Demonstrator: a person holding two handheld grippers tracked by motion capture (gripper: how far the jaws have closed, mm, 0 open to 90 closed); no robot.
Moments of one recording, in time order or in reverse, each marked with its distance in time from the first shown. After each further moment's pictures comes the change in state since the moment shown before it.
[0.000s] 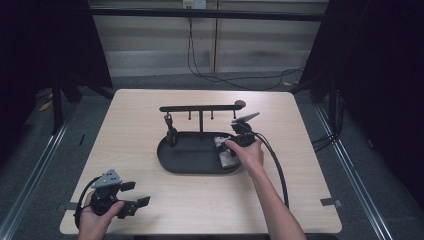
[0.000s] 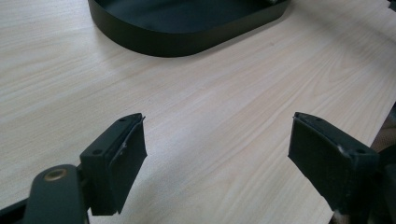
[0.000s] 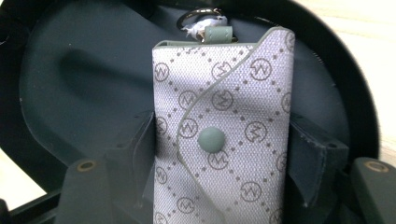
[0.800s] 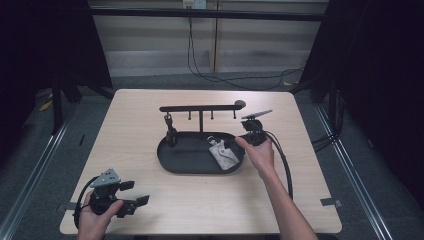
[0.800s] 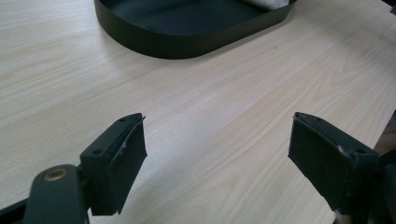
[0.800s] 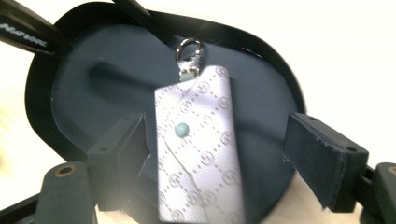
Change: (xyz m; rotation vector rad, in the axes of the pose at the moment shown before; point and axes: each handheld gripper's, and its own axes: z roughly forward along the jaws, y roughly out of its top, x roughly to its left) left arm 0.003 0.000 -0.001 -0.009 0.008 -0.013; right arm -0.005 -0.010 -0.041 -0.136 0.017 -0.085
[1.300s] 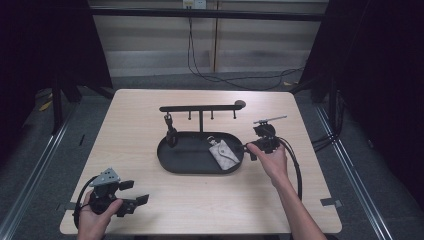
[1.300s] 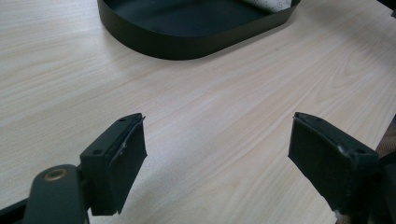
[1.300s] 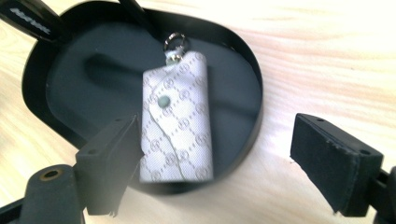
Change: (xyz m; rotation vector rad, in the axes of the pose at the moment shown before) left arm 0.001 0.000 0.000 -0.003 0.001 -0.008; right arm -0.011 -0.026 -0.031 -0.083 -0.035 -0.057
